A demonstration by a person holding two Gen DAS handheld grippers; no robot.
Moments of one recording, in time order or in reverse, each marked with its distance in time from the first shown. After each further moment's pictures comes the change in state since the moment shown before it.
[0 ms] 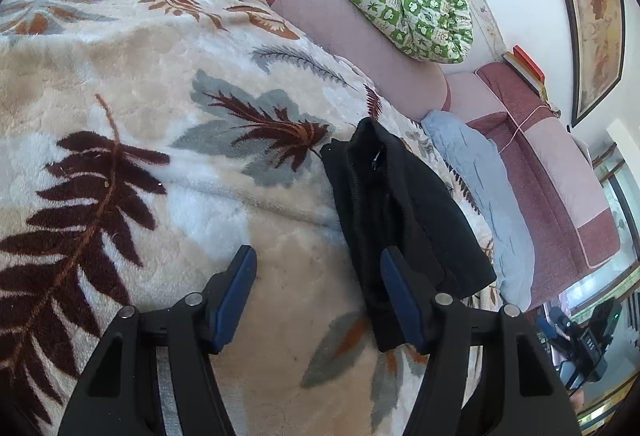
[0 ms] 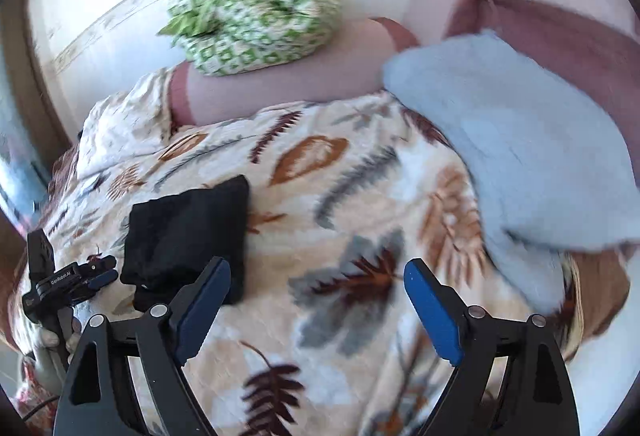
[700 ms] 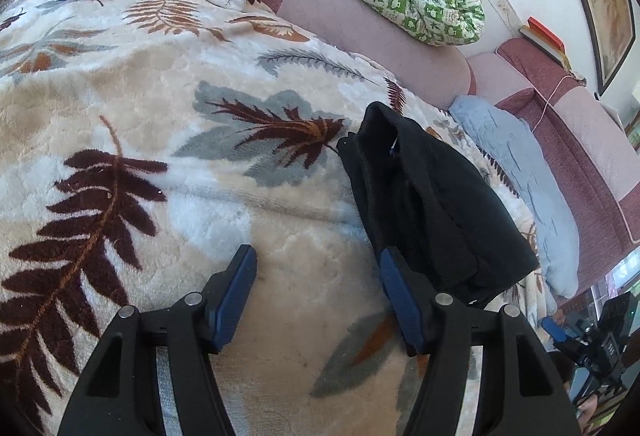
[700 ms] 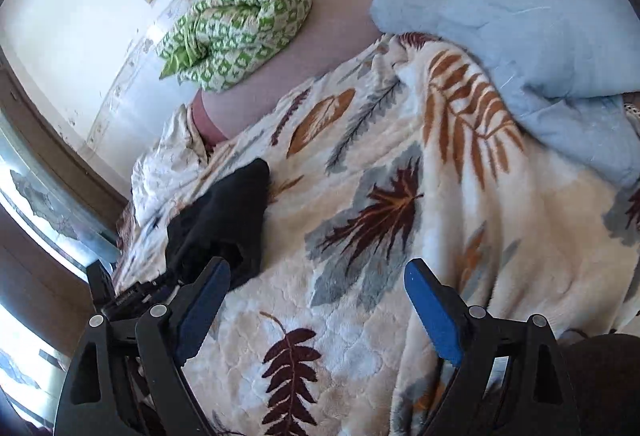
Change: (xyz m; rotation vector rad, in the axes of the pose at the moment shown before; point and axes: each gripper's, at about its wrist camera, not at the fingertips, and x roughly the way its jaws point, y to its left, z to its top) left arm 0.011 -0.017 -0.008 0.100 -0.023 0.154; right arm 0.058 -0.015 -0.035 0.106 0.073 0.278
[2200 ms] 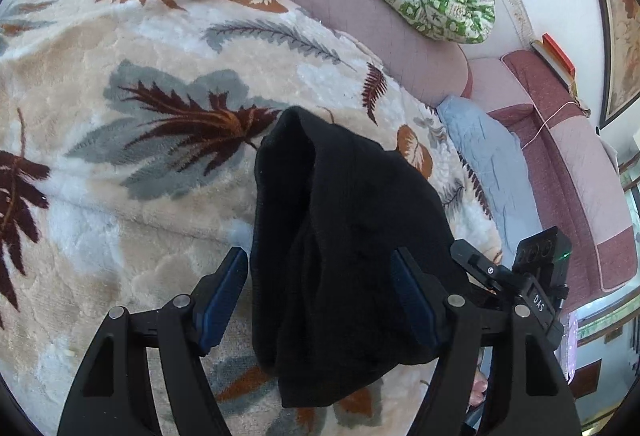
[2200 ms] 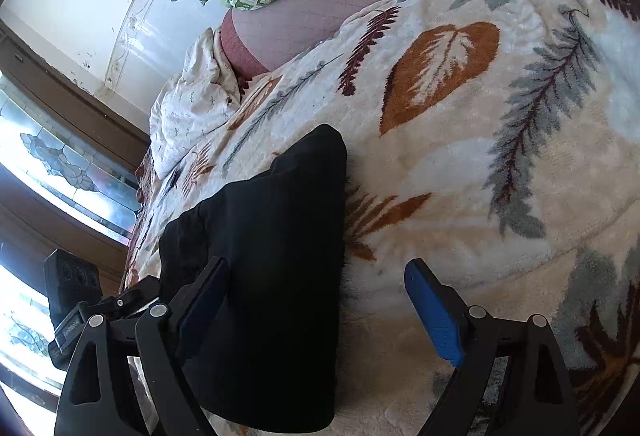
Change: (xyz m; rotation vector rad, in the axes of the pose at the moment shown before) left arm 0.040 -0.046 0.031 -0.158 0.136 -0.081; right arm 0.175 0.053 0.083 -0.037 0.265 0.222
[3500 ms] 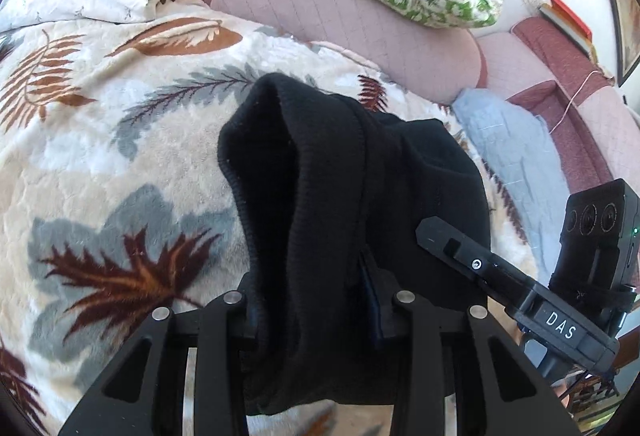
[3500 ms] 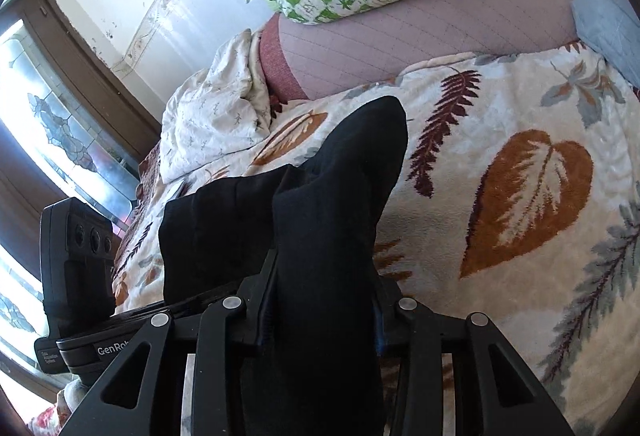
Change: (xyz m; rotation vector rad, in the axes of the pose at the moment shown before) left arm 0.065 -0.058 0.086 0.169 0.011 0.148; right arm 0.051 0.054 0.082 -0.182 -0.029 -0.032
